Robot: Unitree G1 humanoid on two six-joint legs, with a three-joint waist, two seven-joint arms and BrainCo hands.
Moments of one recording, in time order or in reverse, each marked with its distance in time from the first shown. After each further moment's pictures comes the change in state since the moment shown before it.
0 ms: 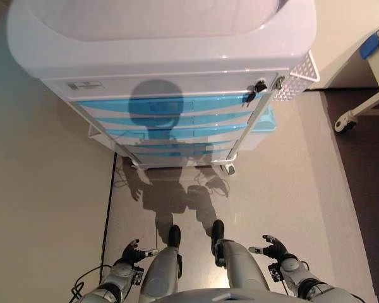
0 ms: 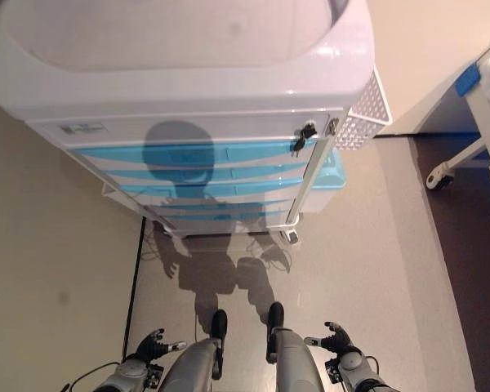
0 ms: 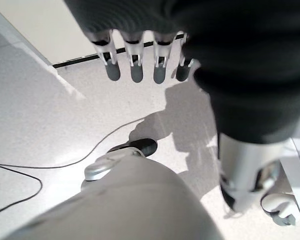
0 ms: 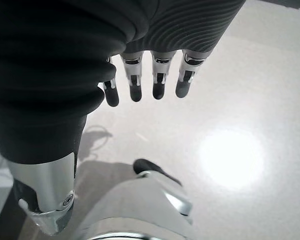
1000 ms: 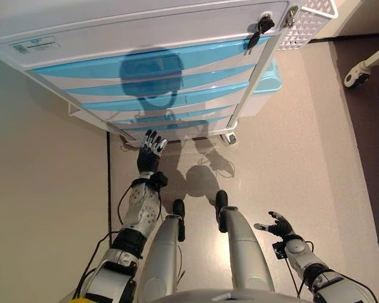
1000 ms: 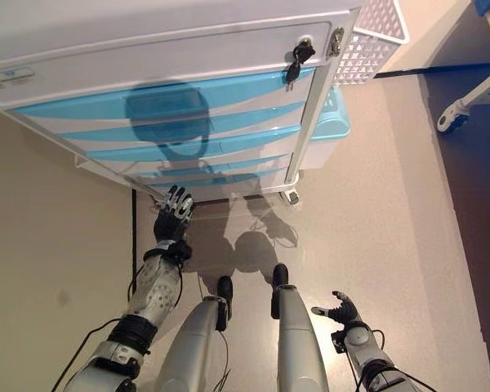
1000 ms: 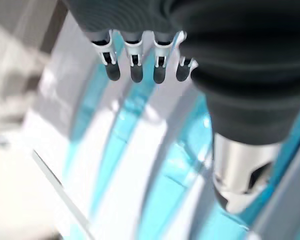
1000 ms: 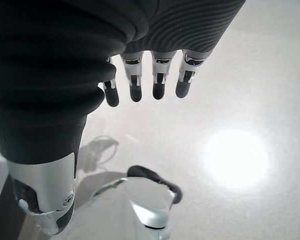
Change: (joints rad) left arm -0.216 -0.125 0.100 -0.767 -0.738 -0.186 -0.081; right arm -0.031 -0.068 0.019 -0.114 0.058 -0.005 -0.027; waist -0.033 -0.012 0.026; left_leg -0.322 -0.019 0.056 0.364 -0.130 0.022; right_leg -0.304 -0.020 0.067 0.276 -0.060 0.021
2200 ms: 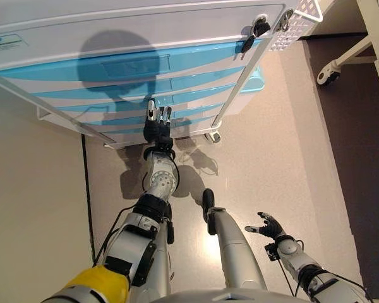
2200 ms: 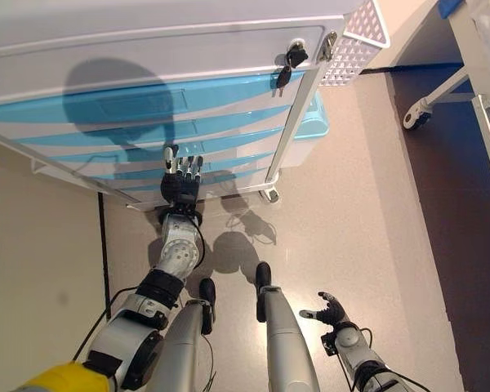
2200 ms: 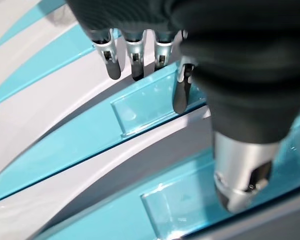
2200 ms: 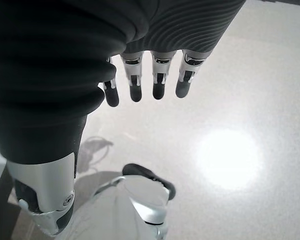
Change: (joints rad) left arm -0.274 -0.109 0.014 0.096 -0.416 -0.127 0.024; right arm -0.005 0.014 0.083 -0.040 0.020 0.000 0.019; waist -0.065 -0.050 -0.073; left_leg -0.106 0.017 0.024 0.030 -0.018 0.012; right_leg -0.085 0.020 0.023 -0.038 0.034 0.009
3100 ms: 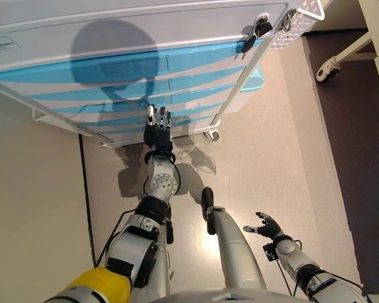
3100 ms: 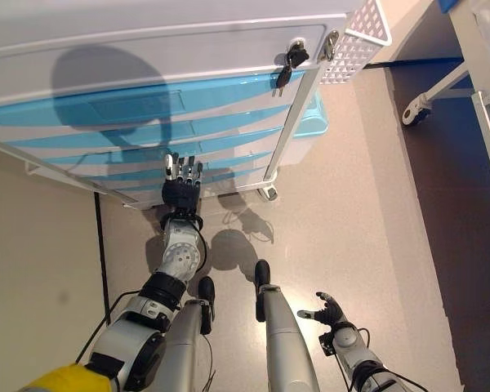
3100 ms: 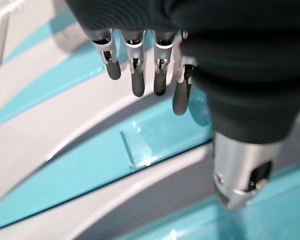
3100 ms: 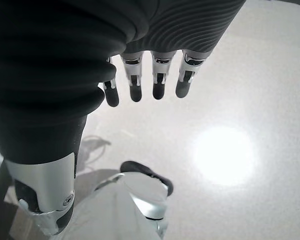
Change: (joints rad) left arm 0.012 -0.011 0.019 0.070 -0.020 0.016 -0.042; right arm -0.001 0.010 0.003 0.011 -0.001 0.000 -0.001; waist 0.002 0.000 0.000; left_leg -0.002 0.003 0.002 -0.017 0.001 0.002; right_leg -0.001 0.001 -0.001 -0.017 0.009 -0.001
